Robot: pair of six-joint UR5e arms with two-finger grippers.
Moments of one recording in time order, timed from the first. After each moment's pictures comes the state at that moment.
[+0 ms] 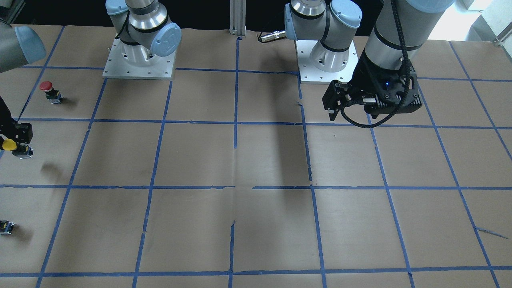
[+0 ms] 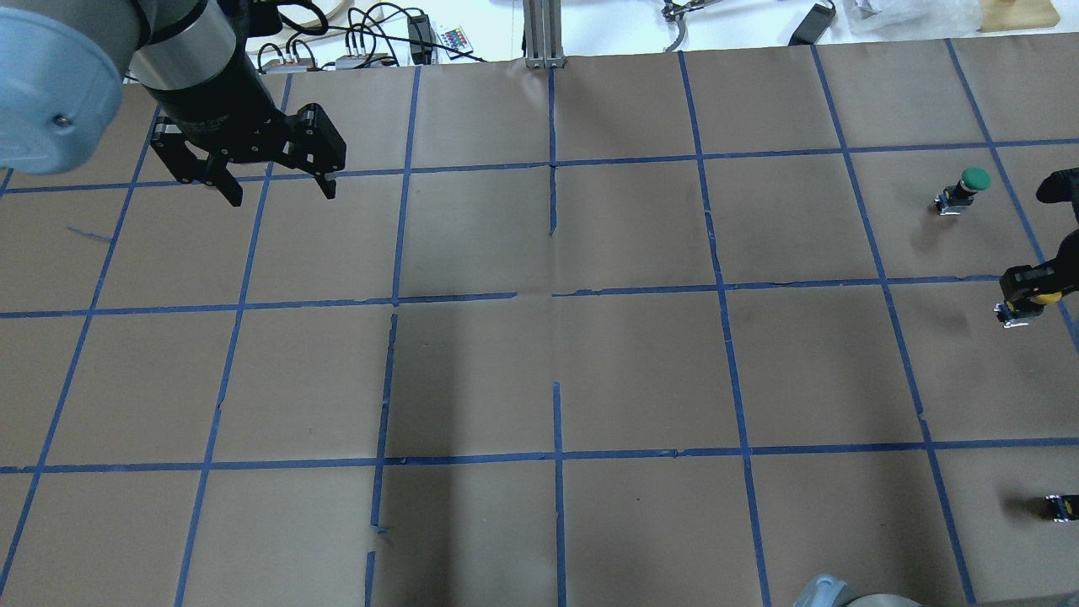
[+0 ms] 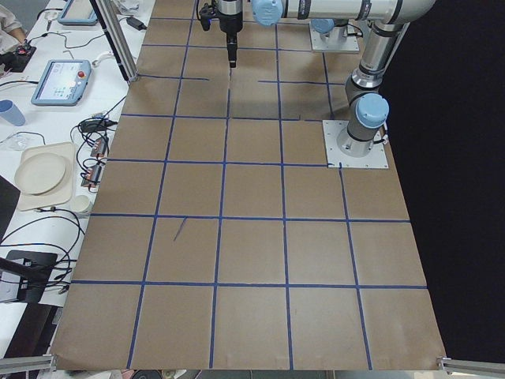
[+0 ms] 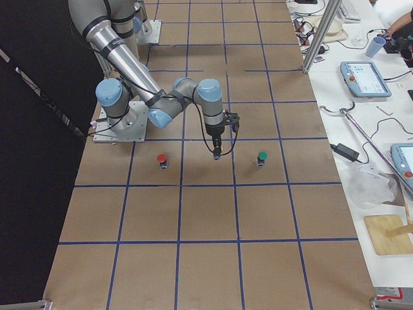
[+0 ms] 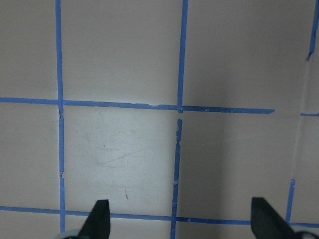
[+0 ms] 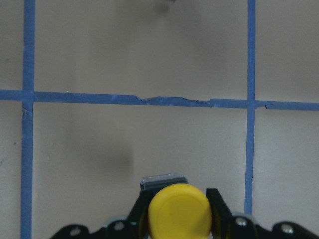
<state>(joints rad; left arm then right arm) -1.56 -1.63 -1.52 -1.56 1.60 -0.06 0.90 -1.43 2.11 -2.50 -1.63 -0.73</state>
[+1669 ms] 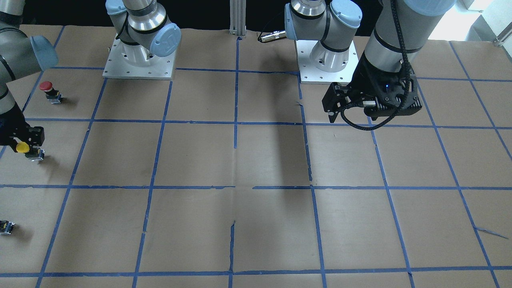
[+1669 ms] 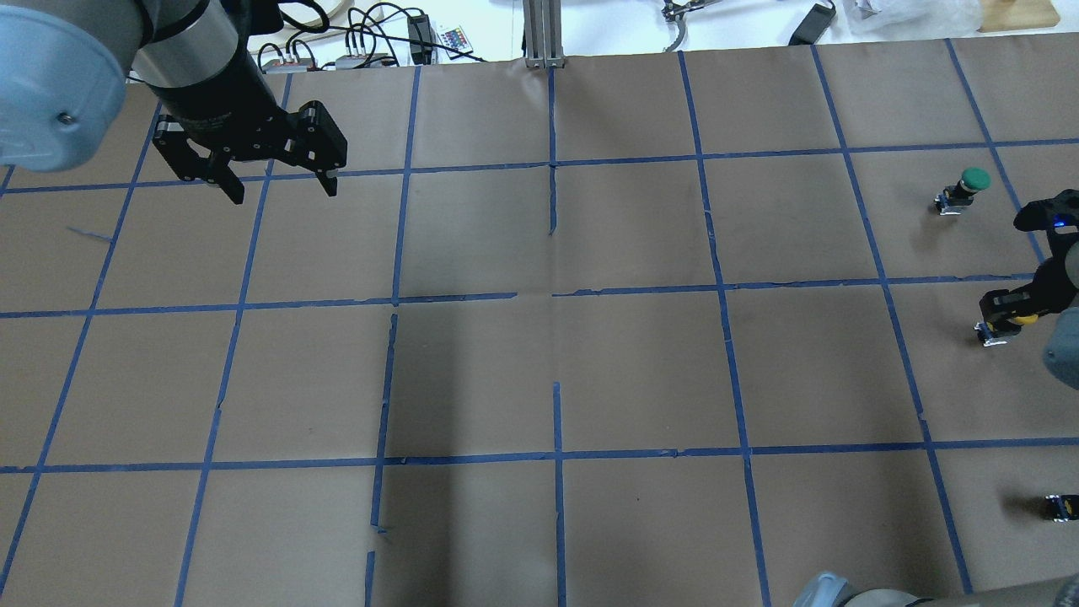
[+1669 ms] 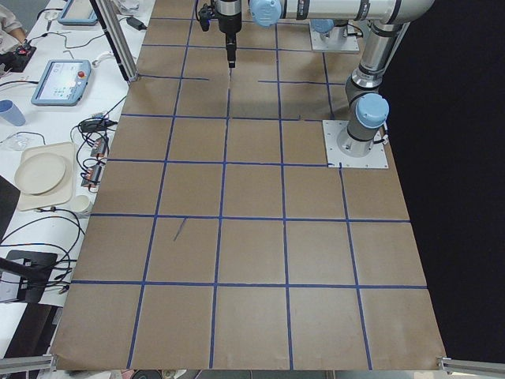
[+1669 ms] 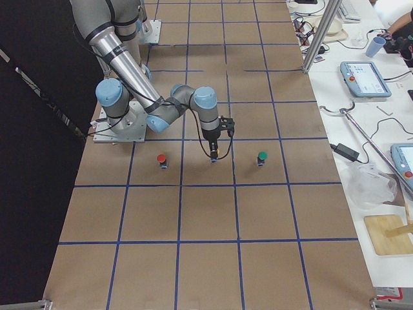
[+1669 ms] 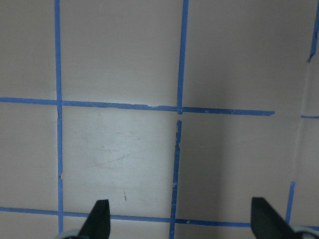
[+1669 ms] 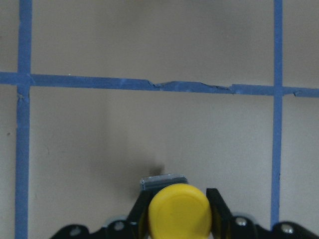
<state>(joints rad) -1.56 -1.64 -1.52 -1.56 1.60 -0.06 0.88 -1.40 2.19 -2.60 -1.62 -0.73</state>
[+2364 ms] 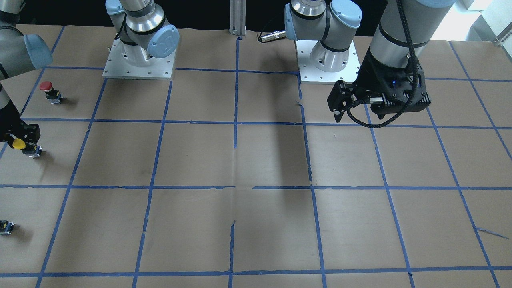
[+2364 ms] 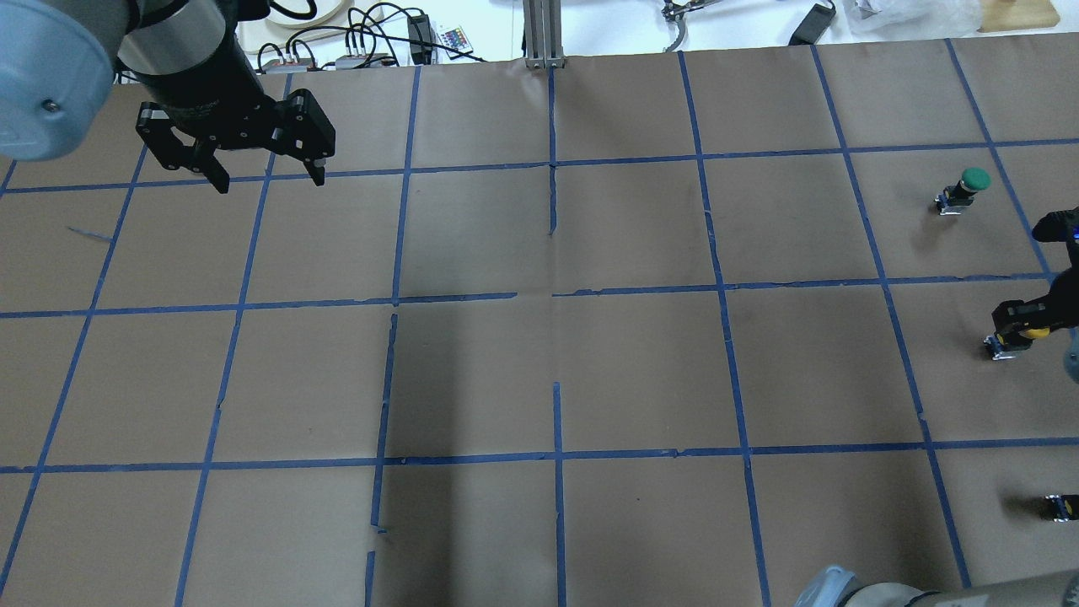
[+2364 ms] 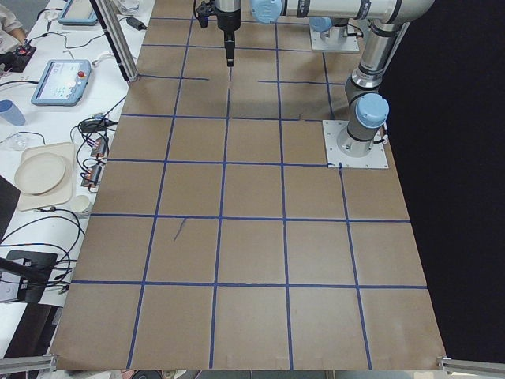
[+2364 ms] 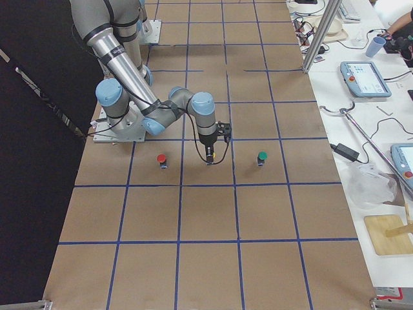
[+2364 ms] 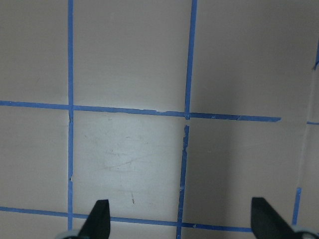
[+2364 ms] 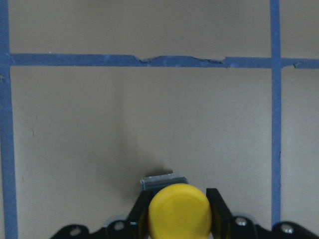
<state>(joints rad) -1.56 -1.64 -1.50 -1.56 1.63 -0.08 0.84 -1.41 2.19 -2.54 -1.60 -0.74</state>
